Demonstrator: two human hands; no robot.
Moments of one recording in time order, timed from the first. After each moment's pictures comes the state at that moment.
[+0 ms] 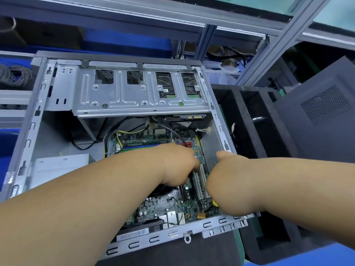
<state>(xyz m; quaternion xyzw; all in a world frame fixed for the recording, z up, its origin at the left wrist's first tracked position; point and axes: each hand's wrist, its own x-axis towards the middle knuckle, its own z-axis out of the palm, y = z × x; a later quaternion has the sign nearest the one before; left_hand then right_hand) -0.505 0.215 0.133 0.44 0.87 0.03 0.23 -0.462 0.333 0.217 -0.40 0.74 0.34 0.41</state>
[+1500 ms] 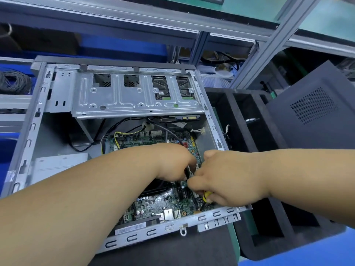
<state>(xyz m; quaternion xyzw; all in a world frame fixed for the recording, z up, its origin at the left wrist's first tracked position) -0.506 0.216 0.142 0.40 0.87 0.10 0.27 -0.466 0.372 0.202 -0.52 0.80 0.12 0.27</state>
